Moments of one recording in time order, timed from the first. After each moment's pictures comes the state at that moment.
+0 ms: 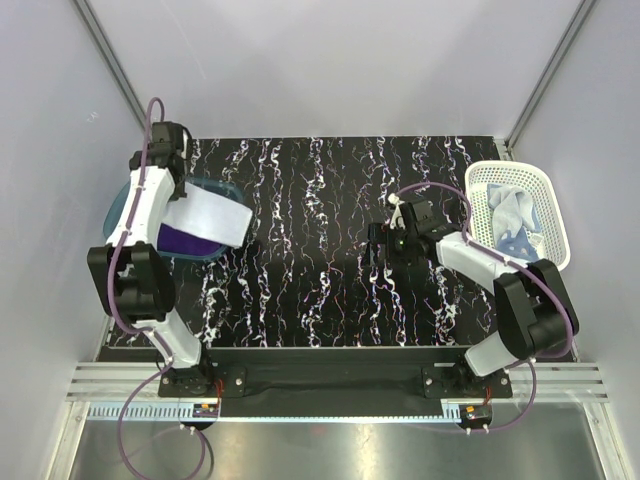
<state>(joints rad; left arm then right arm) 0.07 1.72 1.61 -0.88 -0.42 0.09 0.40 1.52 0.87 -0.31 -0.30 0.37</state>
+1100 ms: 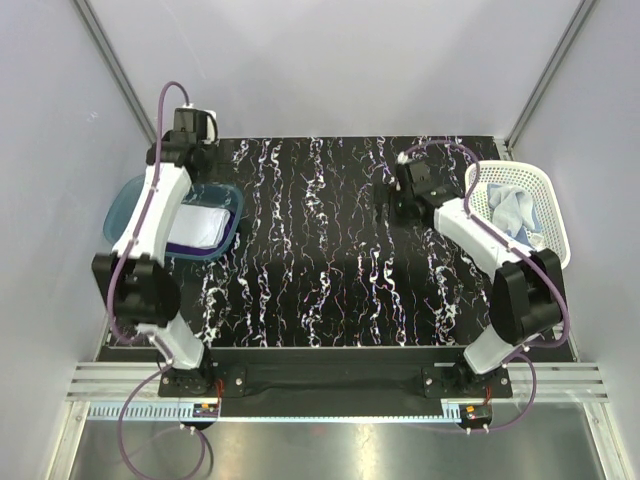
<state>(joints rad) -0.04 1.74 1.72 -0.87 -0.21 -0.04 0.39 1.62 1.21 -0.52 0.02 0.41</state>
